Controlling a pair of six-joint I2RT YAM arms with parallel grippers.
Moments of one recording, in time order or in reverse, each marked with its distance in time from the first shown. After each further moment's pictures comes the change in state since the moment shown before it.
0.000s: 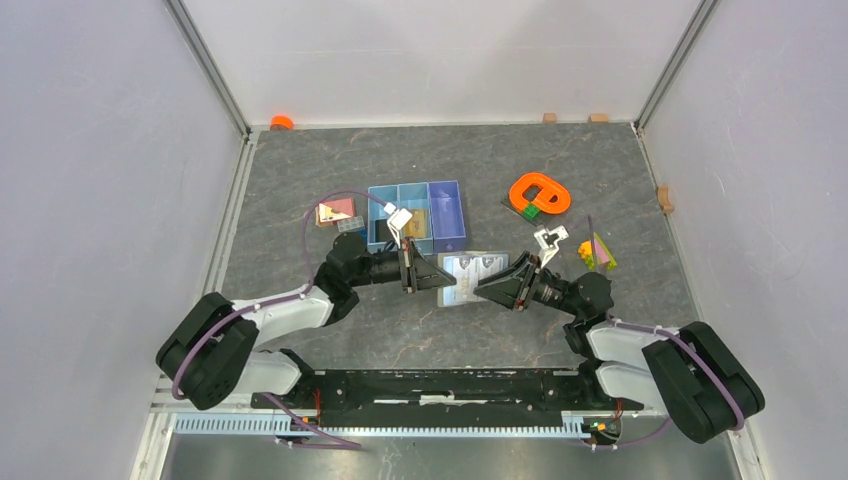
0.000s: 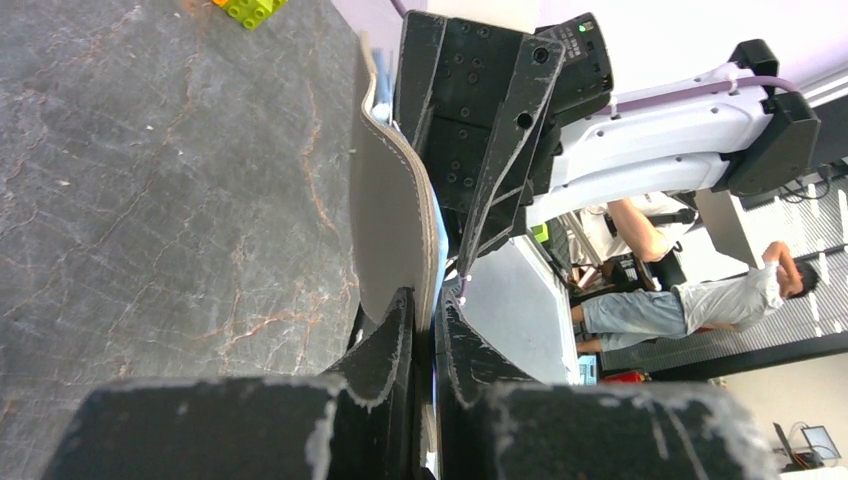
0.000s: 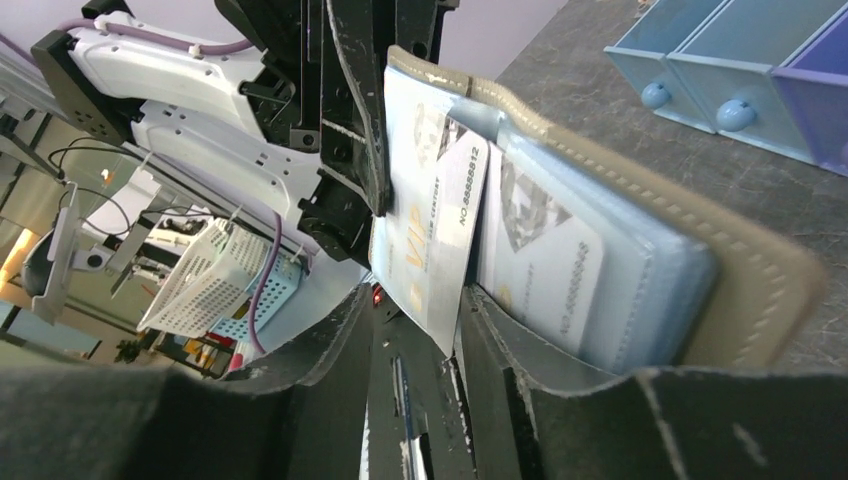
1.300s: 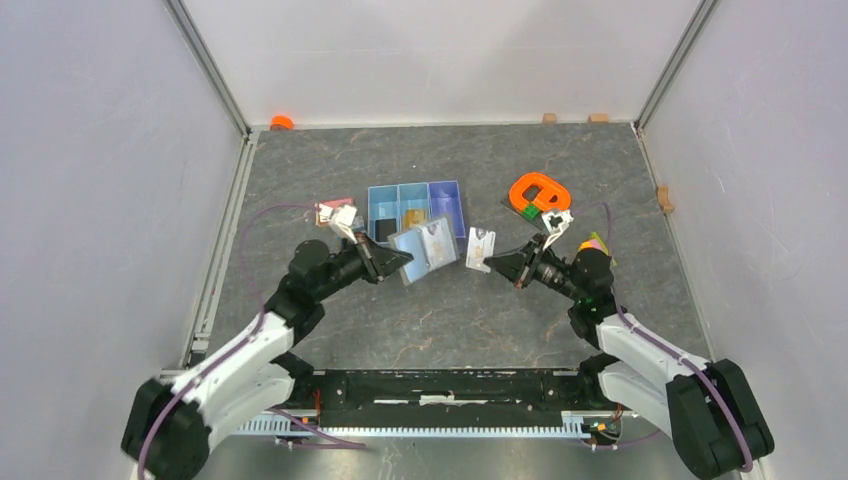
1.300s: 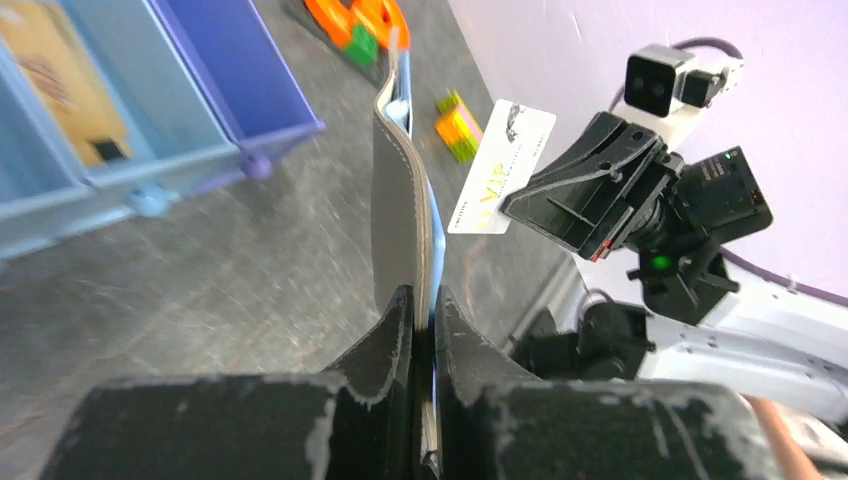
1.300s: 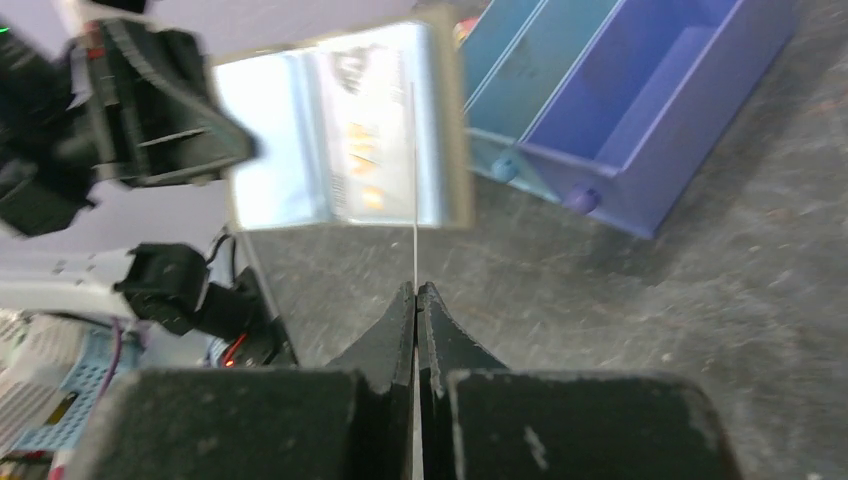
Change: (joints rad) left arm 0.147 -0.360 -0.057 -0.455 -0.317 0.073; right arm -0.077 -0.177 0.125 -0.534 0.160 -0.285
